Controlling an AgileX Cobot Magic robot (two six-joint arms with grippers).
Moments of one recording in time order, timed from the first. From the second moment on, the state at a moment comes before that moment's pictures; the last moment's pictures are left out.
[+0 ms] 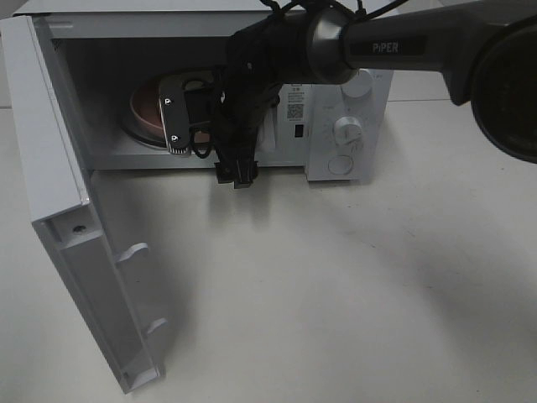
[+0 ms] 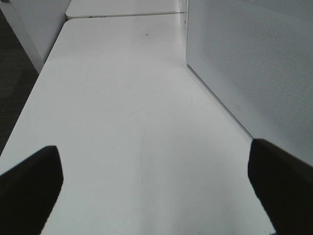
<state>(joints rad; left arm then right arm) 0.10 0.00 -0.50 -0.05 1.05 0.11 0.65 2.36 -1.88 -0.14 0.53 -1.10</state>
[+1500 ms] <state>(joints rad) 0.10 0.00 -0.50 -0.05 1.05 0.11 0.64 2.28 -1.82 -0.01 0.65 -1.30</state>
